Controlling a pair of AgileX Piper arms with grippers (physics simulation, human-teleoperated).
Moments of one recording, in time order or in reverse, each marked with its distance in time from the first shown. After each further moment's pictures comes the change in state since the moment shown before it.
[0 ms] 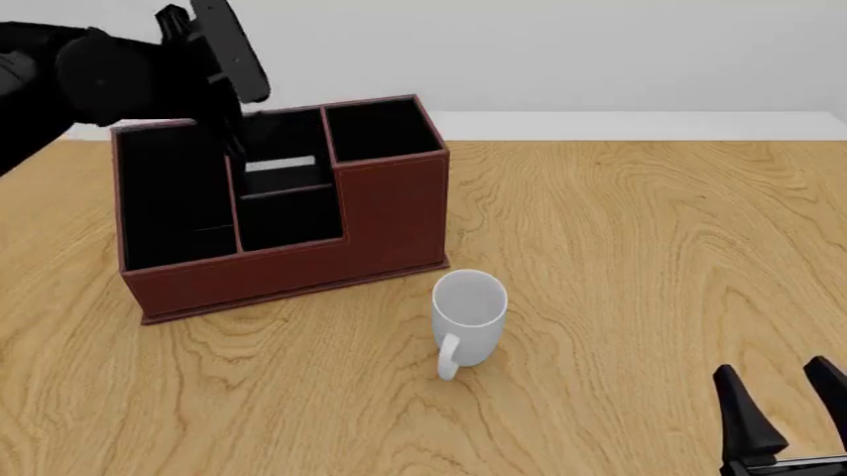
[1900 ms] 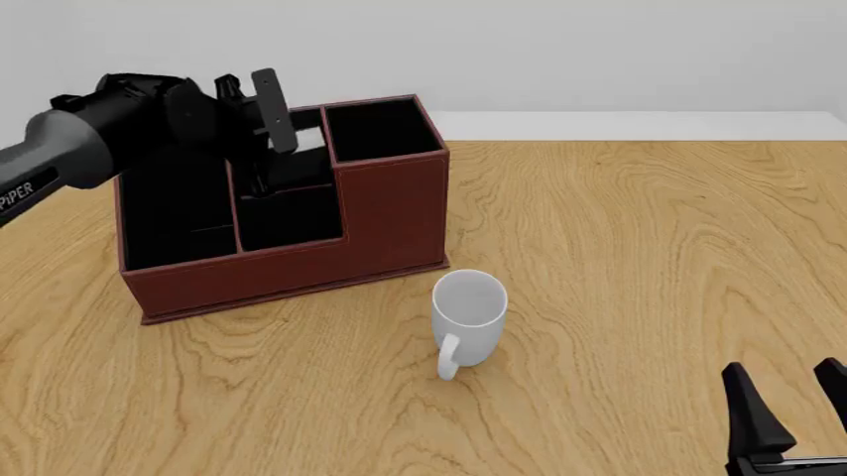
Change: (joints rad) left arm 0.060 0.282 -0.091 0.026 0.137; right arm -0.035 -0.011 0.000 0.001 0.021
